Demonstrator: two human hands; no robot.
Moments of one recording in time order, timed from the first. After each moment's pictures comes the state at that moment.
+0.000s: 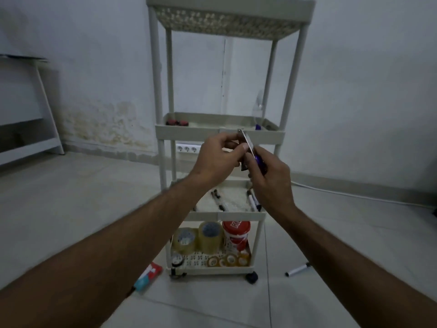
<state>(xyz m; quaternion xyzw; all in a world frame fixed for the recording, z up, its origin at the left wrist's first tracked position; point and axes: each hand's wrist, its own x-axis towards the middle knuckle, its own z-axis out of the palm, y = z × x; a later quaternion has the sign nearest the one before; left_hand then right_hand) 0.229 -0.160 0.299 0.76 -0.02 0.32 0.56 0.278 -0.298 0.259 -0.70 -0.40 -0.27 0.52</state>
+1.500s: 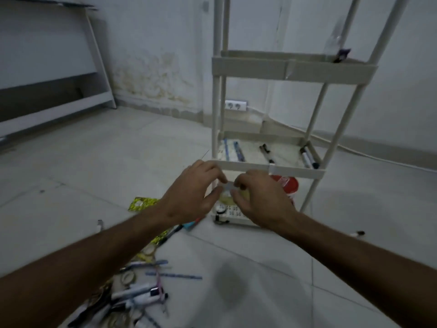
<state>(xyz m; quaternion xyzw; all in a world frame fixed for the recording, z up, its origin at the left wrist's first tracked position) 0.082 -0.056 0.131 0.95 -0.04 0.29 0.13 0.198 -0.231 0.136 -0.82 -0.51 -0.14 0.22</state>
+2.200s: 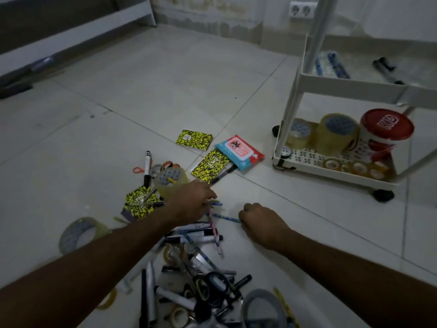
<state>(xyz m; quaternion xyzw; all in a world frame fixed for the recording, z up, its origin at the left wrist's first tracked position) -0.030 0.048 -0.090 0.98 0.14 -0.04 0.12 0.117 -0.138 -0.125 -0.76 -0.62 0.16 -0.02</state>
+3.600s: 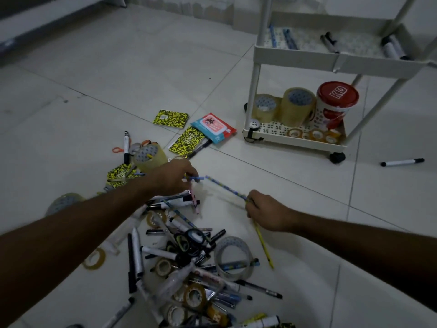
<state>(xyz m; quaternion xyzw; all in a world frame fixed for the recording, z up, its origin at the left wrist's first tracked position) -0.038 0.012 -0.054 0.96 0.15 -0.09 0.22 0.109 -0.248 -0.080 -0.81 -0.42 0.37 0.17</state>
